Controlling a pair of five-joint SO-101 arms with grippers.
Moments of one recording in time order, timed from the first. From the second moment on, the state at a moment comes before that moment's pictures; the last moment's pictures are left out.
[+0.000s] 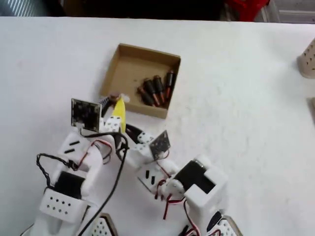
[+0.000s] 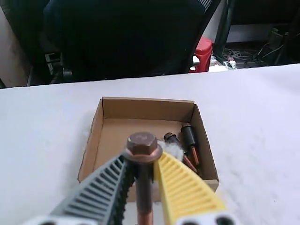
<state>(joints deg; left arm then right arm) 11.5 -74.7 76.9 24.1 7.7 -48.0 17.3 76.6 -83.0 -8.5</state>
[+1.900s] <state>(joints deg) 9.1 -70.4 76.8 42.9 7.4 -48.1 17.7 76.6 -82.9 -8.5</state>
